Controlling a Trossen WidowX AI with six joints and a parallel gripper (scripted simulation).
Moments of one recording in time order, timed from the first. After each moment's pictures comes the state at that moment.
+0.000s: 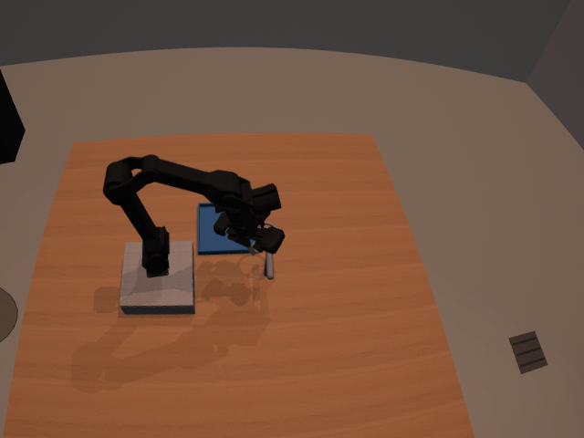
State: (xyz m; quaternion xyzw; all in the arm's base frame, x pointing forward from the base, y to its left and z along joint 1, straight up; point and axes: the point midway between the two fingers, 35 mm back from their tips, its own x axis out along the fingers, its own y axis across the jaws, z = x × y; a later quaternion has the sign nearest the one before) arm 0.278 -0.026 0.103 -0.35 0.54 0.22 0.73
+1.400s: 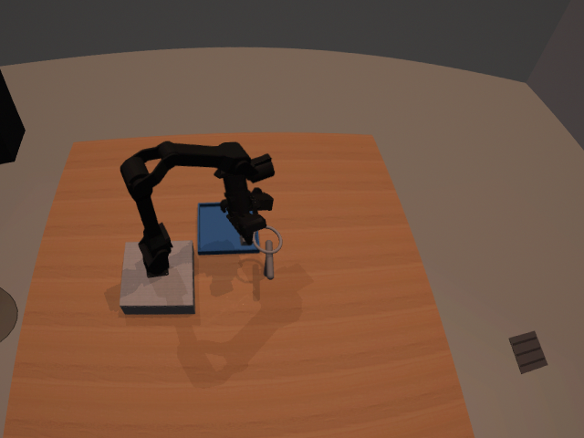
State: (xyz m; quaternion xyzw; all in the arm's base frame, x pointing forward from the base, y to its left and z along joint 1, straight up) arm 0.262 0.008 0.113 -0.24 0.65 -0.10 0.72
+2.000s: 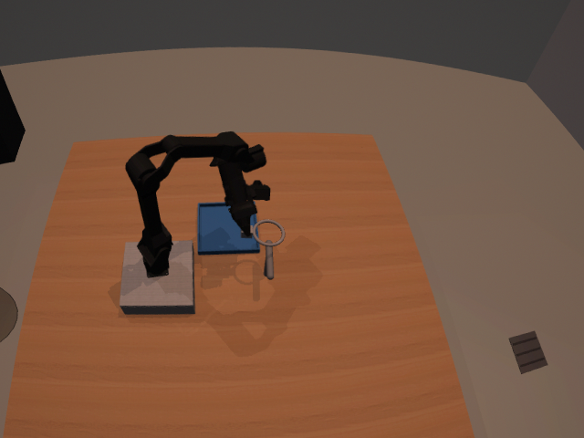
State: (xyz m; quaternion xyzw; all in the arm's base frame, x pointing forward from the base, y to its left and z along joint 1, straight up) arm 0.262 0.024 0.129 -0.23 0.60 -0.22 0.73
